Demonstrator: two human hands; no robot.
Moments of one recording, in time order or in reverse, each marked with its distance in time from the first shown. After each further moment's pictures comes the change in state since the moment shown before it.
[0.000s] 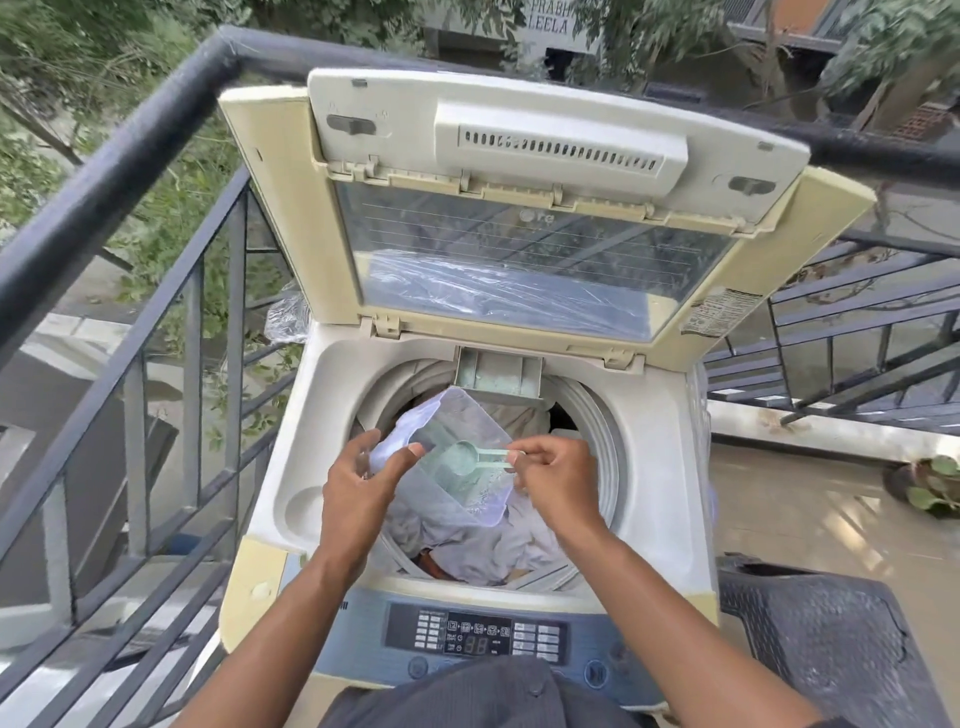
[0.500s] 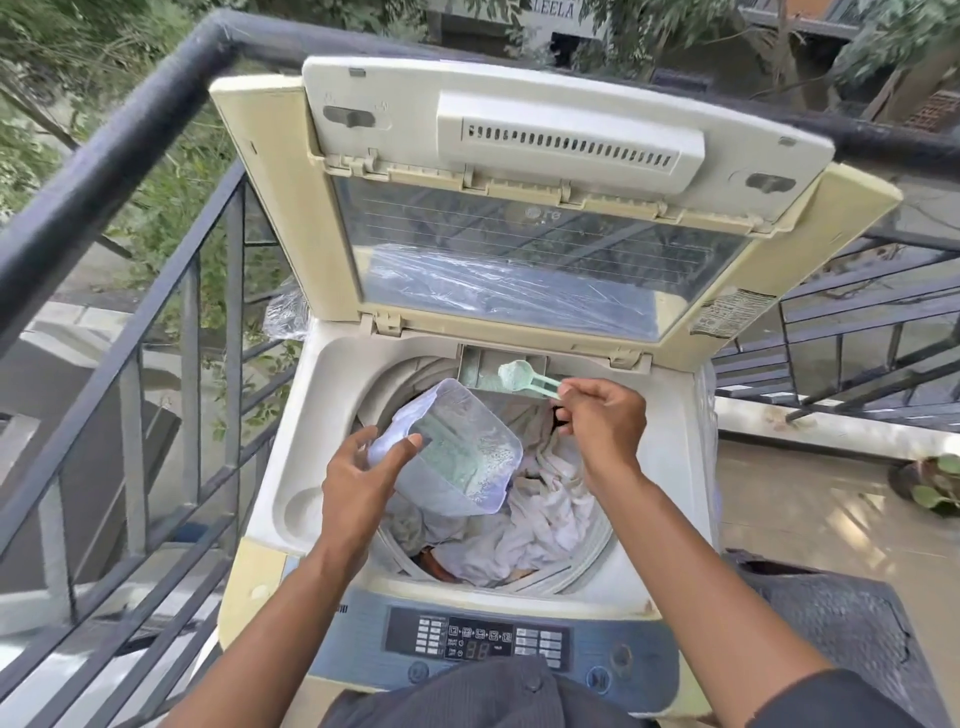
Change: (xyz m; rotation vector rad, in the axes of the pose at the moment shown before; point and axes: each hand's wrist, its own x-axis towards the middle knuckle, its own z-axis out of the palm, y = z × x) left_hand 0.013 0.002 0.004 -0.018 0.044 -0.044; right_hand 0.056 -0.032 -0.025 0.280 0.247 0.062
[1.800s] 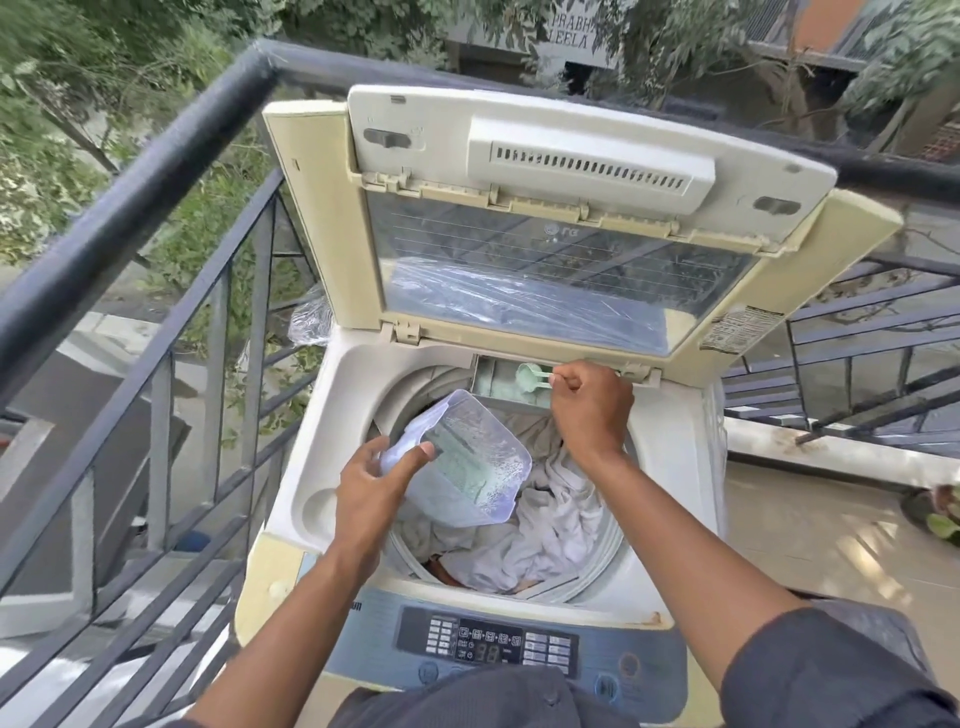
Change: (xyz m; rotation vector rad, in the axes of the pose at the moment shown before) left_hand -0.006 -0.001 -0.007 -0.026 0.000 -0.008; right_hand 0.010 -0.013 0.024 -0.554 0.015 -0.565
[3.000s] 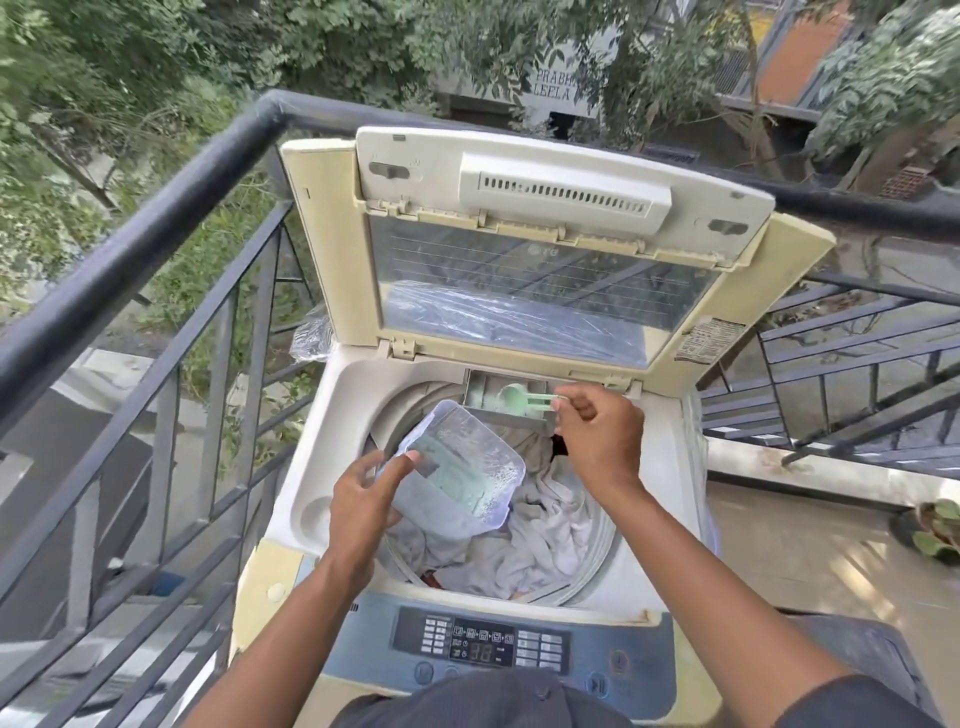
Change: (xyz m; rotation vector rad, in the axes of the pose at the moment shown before) left_hand -0.010 -0.004 -0.006 -0.086 -0.022 -0.012; right_hand -0.034 0.004 -0.040 0.226 0.014 -0.050
